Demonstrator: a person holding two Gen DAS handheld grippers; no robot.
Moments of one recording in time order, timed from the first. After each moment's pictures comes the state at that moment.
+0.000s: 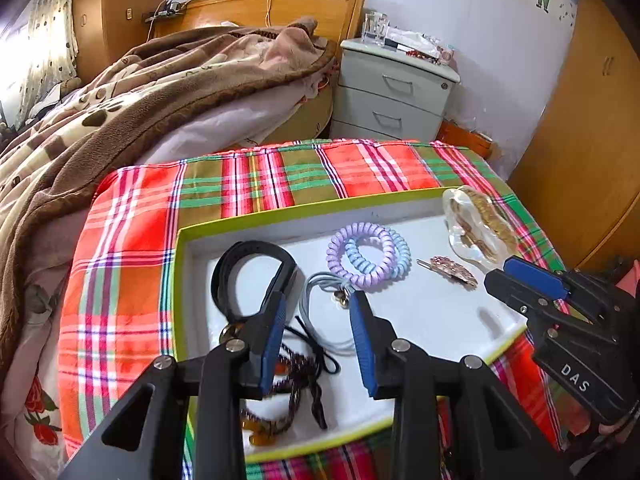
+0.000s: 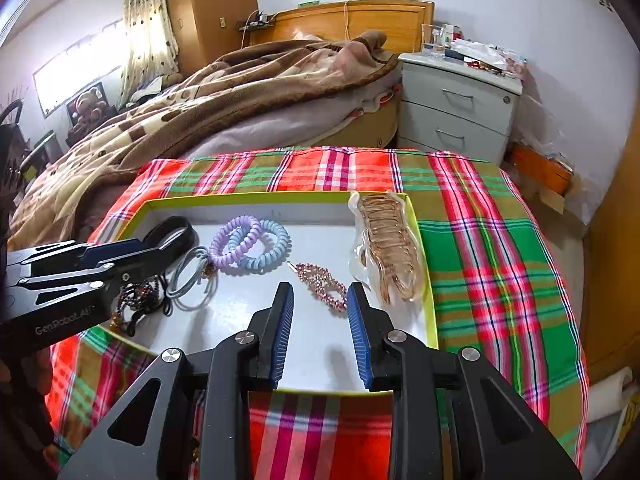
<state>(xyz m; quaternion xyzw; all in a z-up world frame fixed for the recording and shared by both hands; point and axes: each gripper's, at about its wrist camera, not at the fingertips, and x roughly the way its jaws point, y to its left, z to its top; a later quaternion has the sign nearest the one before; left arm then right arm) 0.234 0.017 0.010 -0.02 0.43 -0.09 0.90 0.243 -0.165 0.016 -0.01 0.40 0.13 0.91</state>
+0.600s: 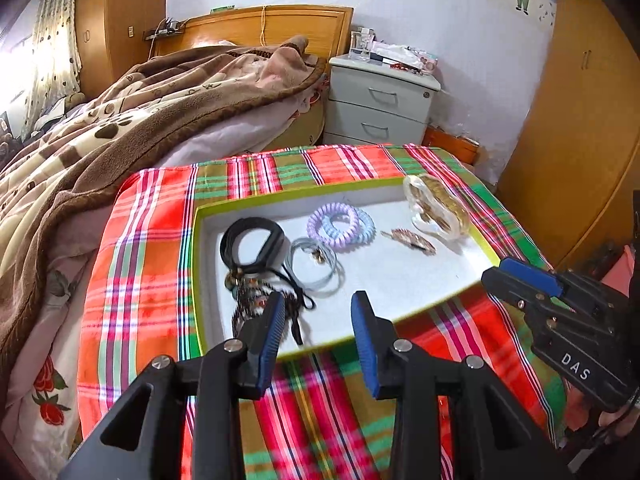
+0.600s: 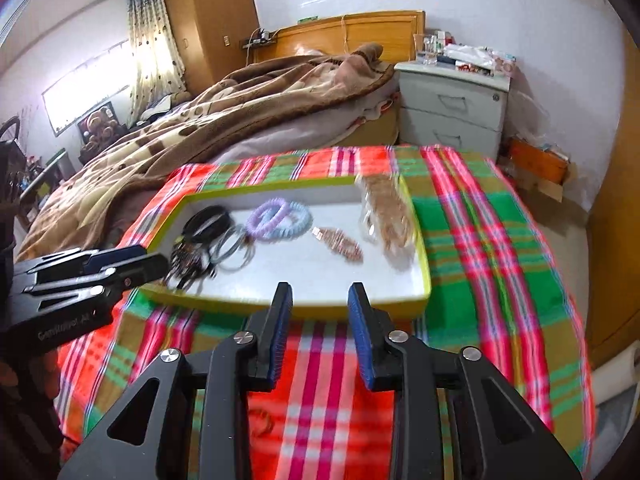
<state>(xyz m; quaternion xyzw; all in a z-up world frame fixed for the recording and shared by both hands) 0.168 0.015 0.031 -0.01 0.41 -0.10 0.91 0.178 -0.175 0.027 0.02 0.39 0.15 0.91</state>
